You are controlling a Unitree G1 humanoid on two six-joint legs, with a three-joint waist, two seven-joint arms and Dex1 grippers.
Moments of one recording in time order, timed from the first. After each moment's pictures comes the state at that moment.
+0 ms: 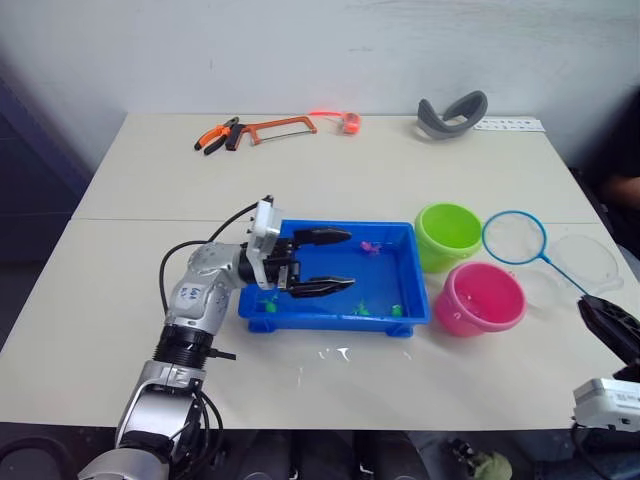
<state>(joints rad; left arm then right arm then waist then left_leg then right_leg) -0.62 0.32 -0.04 0.24 -0.51 0.19 -1.26 0.69 -0.77 -0.76 -0.48 -0.36 -0.62 0.25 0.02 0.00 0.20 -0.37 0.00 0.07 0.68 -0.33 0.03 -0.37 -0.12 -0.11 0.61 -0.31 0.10</state>
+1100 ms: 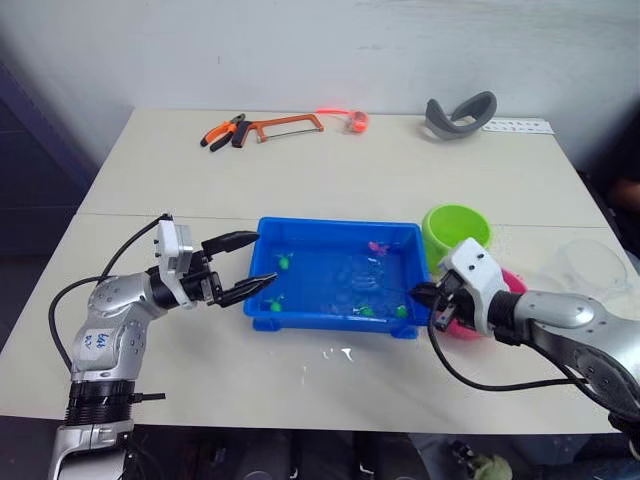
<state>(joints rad) -0.33 0.53 0.18 0.00 -0.53 0.22 -1.10 -0.26 -0.92 0.04 -0.55 0.68 0.95 0.42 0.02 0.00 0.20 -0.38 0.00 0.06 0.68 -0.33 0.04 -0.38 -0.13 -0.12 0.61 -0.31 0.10</state>
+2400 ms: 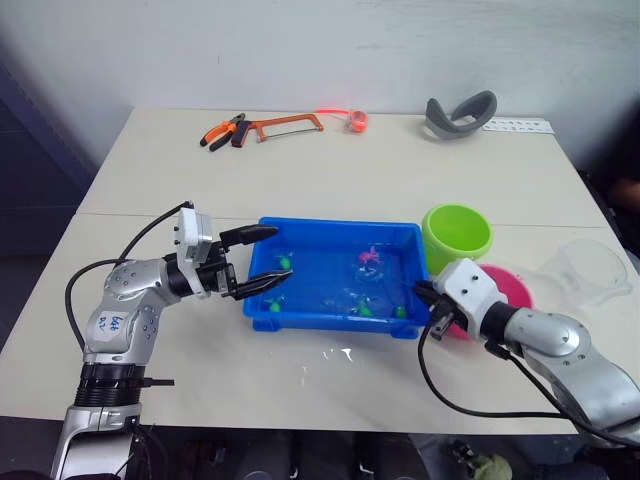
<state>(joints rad) -0.41 0.53 0.11 0.01 -0.53 0.24 -1.11 -0.01 -0.81 0.02 -0.57 0.24 0.47 0.56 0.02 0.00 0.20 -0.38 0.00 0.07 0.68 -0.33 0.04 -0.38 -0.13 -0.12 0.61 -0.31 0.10</state>
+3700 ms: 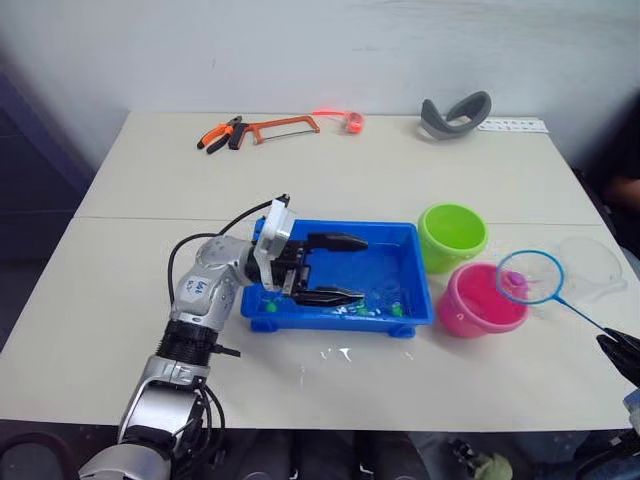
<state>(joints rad) -0.66 0.29 -0.10 0.16 -0.51 0.28 -1.32 0.73 -0.54 -0.94 -0.55 -0.15 -0.44 0.77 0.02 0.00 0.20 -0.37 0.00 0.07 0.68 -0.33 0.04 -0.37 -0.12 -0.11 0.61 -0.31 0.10</state>
